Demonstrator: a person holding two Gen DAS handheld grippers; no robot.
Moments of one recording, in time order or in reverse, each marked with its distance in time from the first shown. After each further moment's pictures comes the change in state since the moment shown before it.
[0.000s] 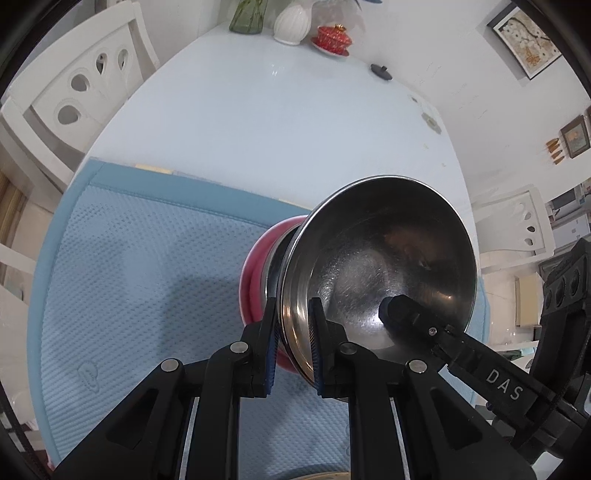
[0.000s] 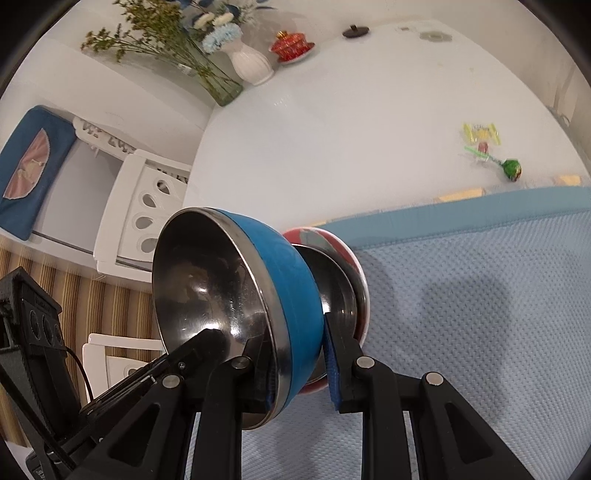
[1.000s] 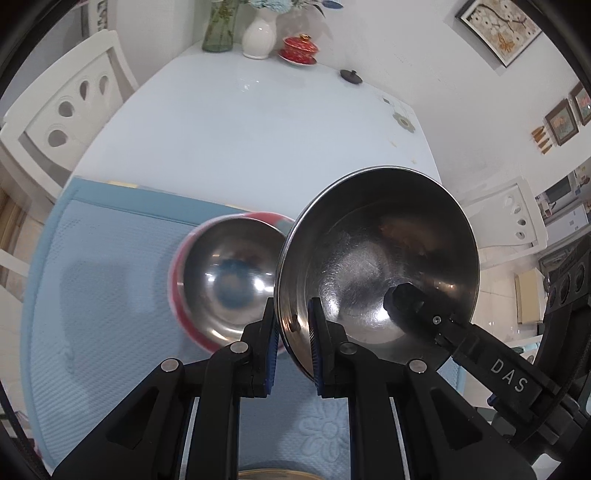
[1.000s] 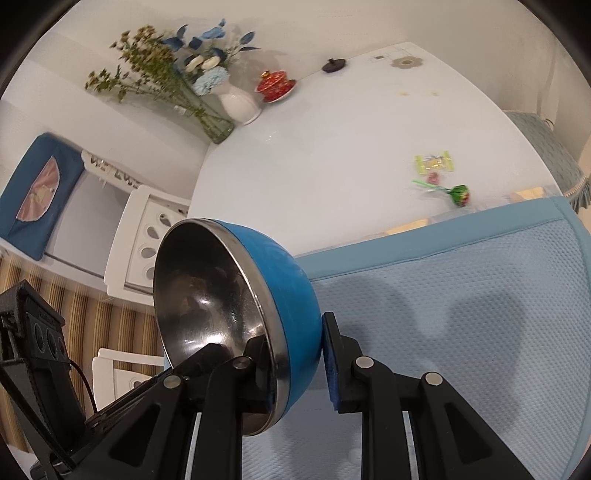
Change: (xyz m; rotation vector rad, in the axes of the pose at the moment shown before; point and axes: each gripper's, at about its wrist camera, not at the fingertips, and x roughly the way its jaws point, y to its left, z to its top) left arm -0.022 -0.061 -0.015 0.043 -0.062 0.003; right arm -0.069 -0.034 0.004 -0.013 -0.121 0.020
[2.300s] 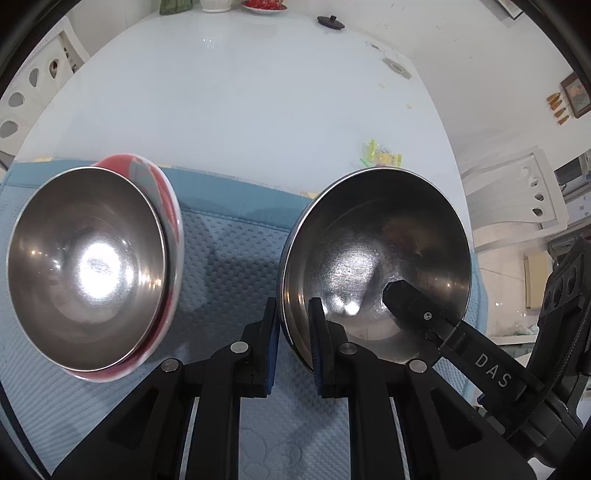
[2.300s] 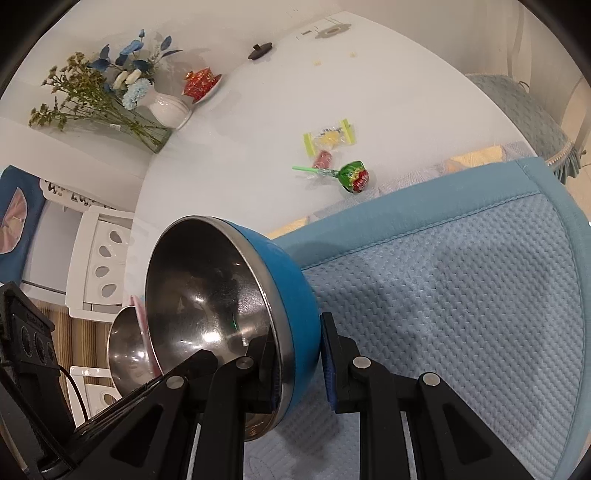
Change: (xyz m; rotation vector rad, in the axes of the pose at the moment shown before) left arm 0.114 -0.093 -0.012 0.019 0.111 0.020; right arm 0.034 -0.156 0.027 0.114 0.040 -0.037
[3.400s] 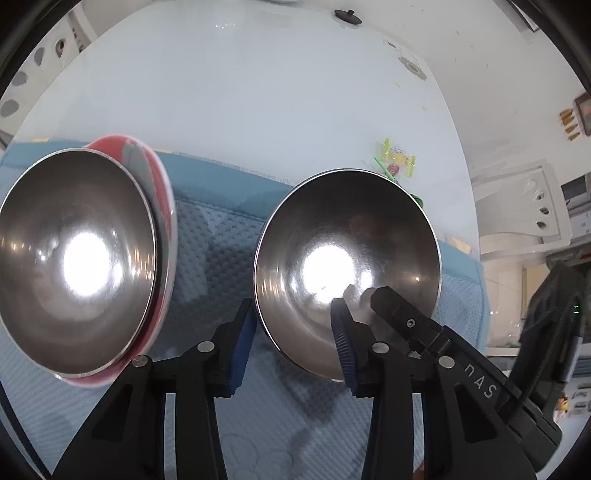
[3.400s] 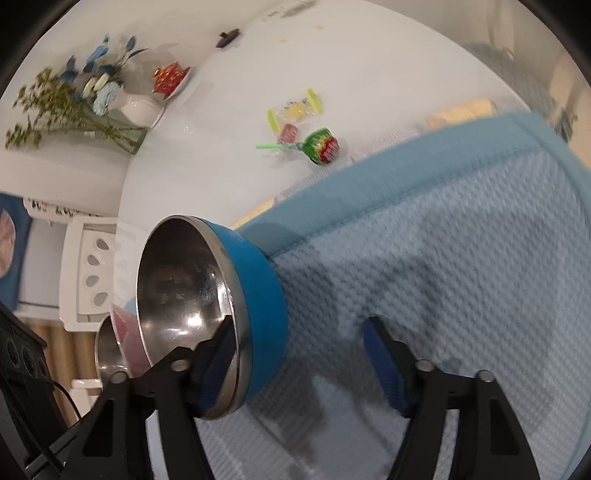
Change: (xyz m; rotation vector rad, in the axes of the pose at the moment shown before) left arm 0.022 0.007 0.005 -0.058 0.025 0.000; right arm 0.026 -0.017 0.001 0.055 0.053 -0.031
